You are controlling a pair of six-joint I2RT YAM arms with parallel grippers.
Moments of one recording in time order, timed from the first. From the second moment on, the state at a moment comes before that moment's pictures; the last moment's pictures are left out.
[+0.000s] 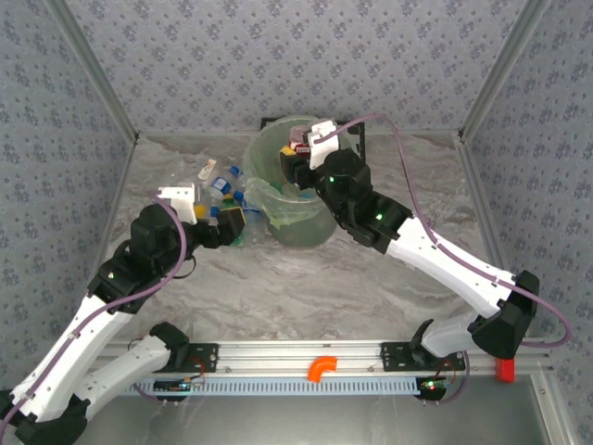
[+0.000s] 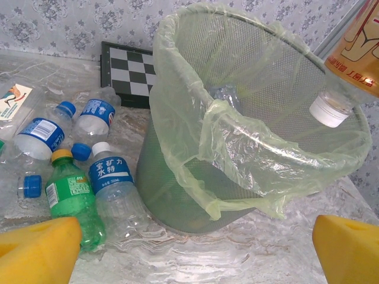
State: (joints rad) left arm -0.62 0.73 0.97 -0.60 -0.09 -0.48; right arm 0.88 1.37 1.38 -0.10 0.45 0.08
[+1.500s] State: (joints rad) left arm -0.60 0.86 0.97 -0.65 -0.24 -0.48; right arm 0.82 1.12 1.12 -0.10 0.50 0.12
